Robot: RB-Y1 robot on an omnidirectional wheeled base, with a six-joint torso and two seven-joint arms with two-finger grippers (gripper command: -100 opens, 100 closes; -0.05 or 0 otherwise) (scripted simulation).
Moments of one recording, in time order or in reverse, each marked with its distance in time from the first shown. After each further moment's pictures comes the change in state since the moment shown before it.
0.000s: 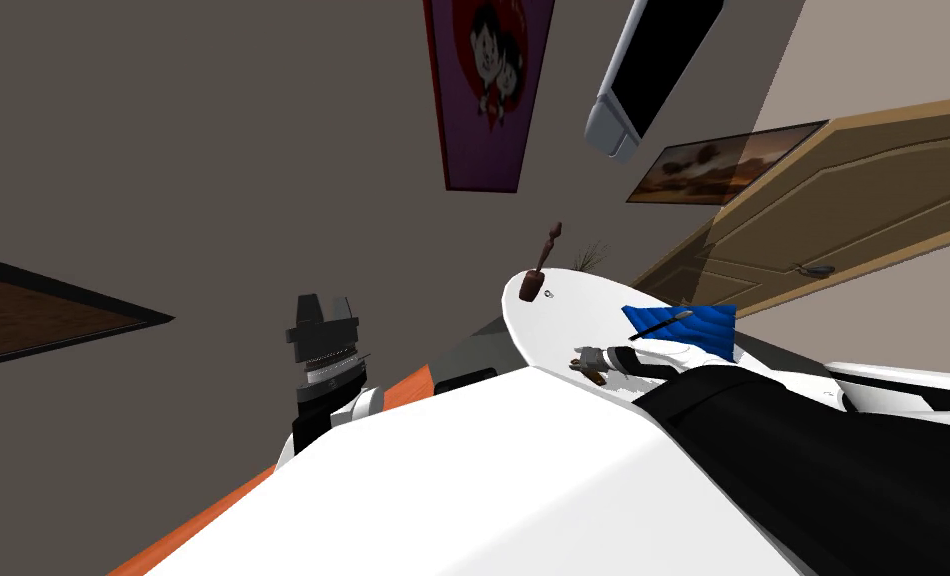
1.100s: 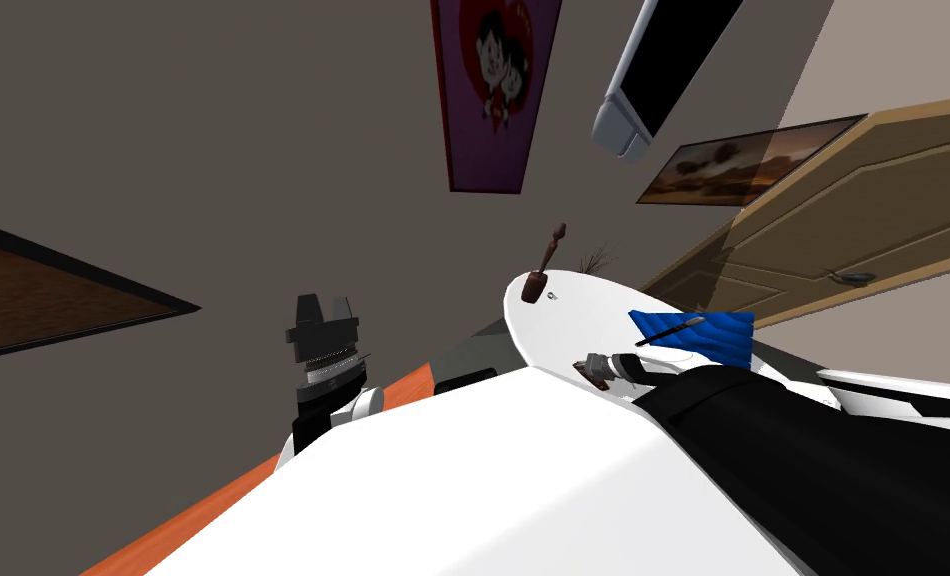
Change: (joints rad) left arm 0.000 0.000 0.000 0.000 0.000 0.000 0.000; right arm 0.002 0.037 0.030 0.060 0.027 0.012 0.018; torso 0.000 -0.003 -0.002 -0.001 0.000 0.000
